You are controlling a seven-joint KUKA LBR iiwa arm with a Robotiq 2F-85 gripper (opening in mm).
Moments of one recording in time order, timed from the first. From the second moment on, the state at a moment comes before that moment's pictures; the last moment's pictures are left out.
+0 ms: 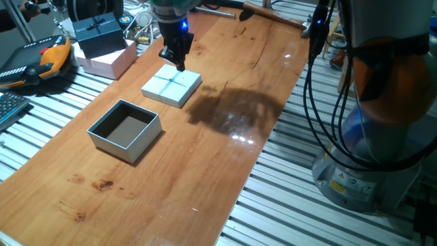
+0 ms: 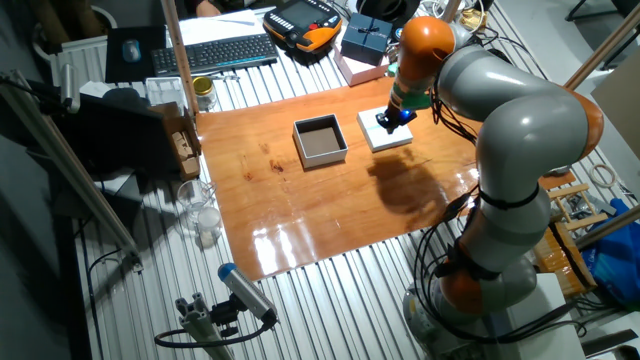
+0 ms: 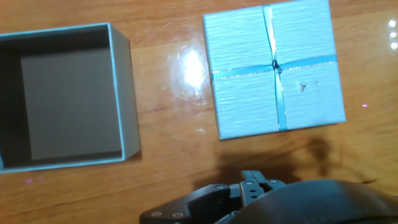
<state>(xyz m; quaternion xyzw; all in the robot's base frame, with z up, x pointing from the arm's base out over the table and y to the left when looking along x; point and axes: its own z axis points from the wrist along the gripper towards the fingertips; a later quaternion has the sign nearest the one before) 0.538 -0.032 0.178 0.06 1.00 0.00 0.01</state>
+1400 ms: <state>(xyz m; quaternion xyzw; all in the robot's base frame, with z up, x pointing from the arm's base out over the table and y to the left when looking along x) 0.558 -0.032 0.185 0.07 1.00 -0.02 0.02</state>
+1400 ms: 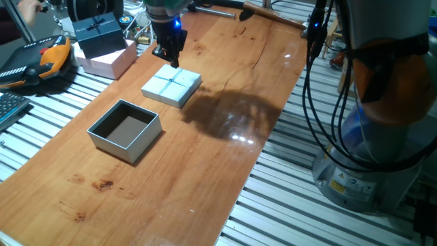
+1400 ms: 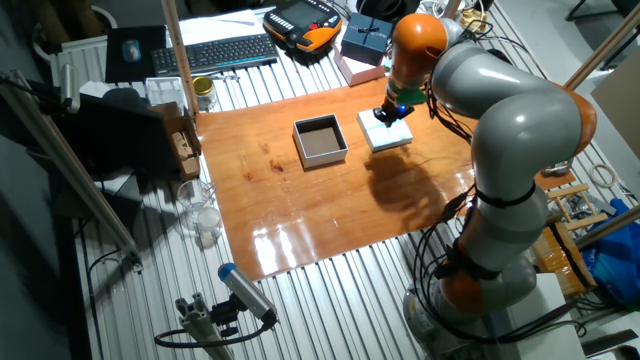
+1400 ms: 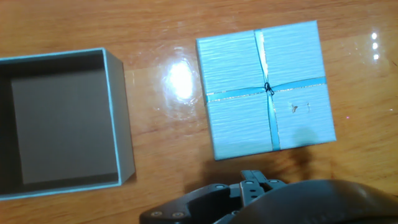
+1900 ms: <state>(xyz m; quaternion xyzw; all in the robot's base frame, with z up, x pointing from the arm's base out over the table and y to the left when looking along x) 0.557 -0.044 0.175 0.06 1.00 -0.01 0.03</state>
